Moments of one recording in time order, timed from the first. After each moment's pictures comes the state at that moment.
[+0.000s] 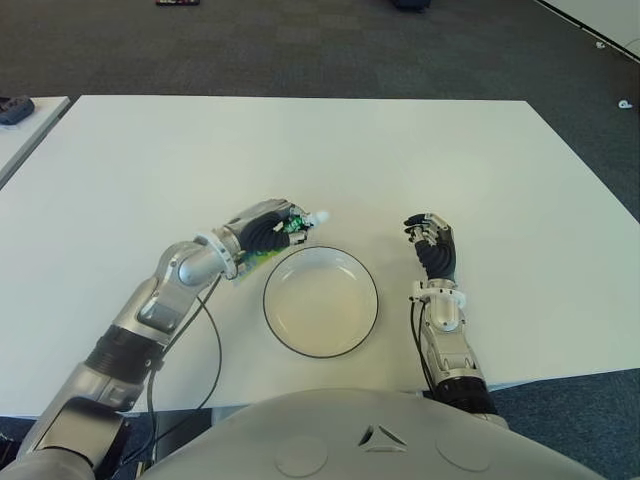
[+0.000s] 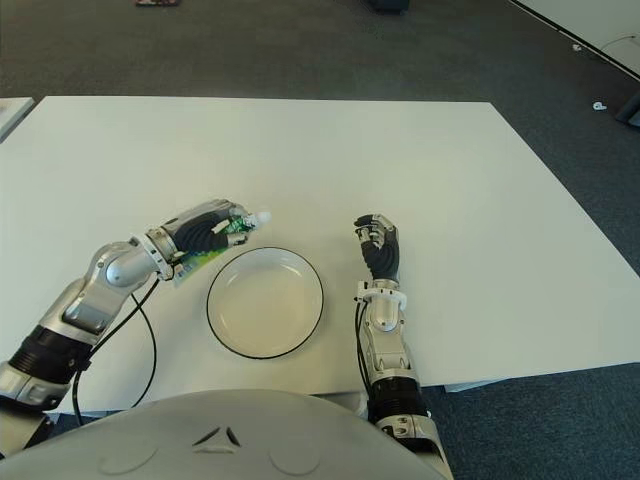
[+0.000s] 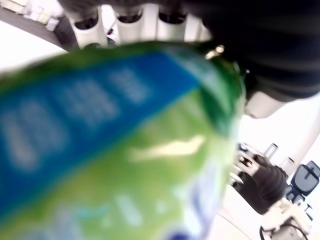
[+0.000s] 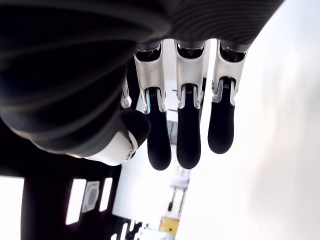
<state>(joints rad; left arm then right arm) -0.07 0.53 -0.30 -0.07 0.37 -0.26 -0.38 0.09 -0.05 -0.02 0.28 -0.20 -0.34 -0.26</state>
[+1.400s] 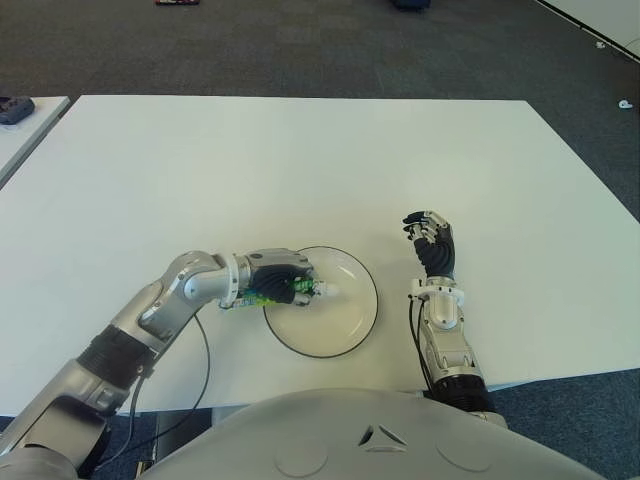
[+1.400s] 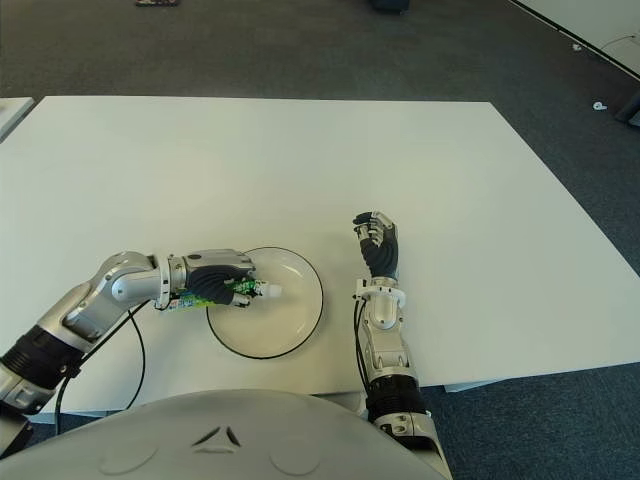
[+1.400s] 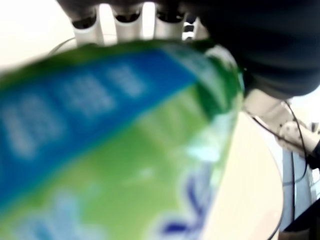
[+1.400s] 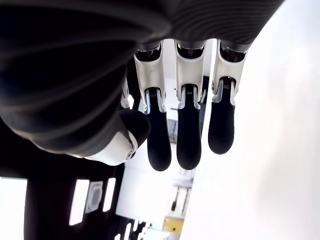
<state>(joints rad) -0.10 0.63 -0.45 -0.04 0.43 -0.48 -0.66 0.08 -0.04 -0.02 0.27 -0.20 -0.34 -0.26</state>
